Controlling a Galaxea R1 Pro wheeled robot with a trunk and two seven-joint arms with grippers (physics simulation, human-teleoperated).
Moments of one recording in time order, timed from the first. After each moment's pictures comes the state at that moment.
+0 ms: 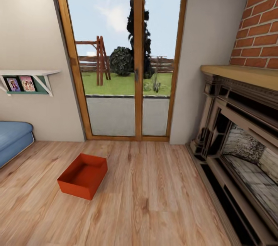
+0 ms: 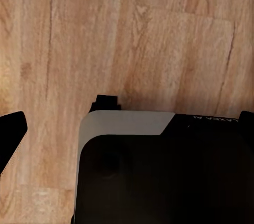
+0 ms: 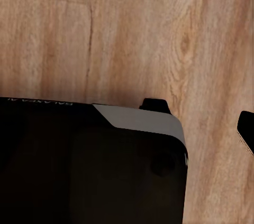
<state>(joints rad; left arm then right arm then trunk) -0.27 0.01 -0.02 0.00 0.14 0.00 -0.02 -0.24 0.15 0.64 0.02 -0.53 -0.07 -0.16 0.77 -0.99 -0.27</state>
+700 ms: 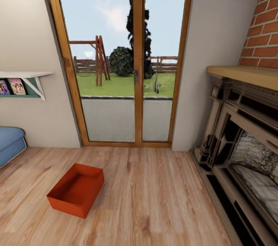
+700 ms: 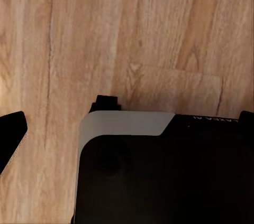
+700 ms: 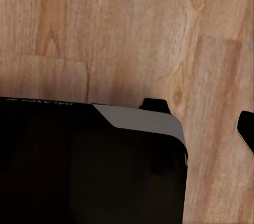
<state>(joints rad) -0.27 0.01 -0.02 0.00 0.14 -0.01 -0.02 -0.24 0.15 0.64 0.02 -0.53 -0.07 -0.16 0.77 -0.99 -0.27</state>
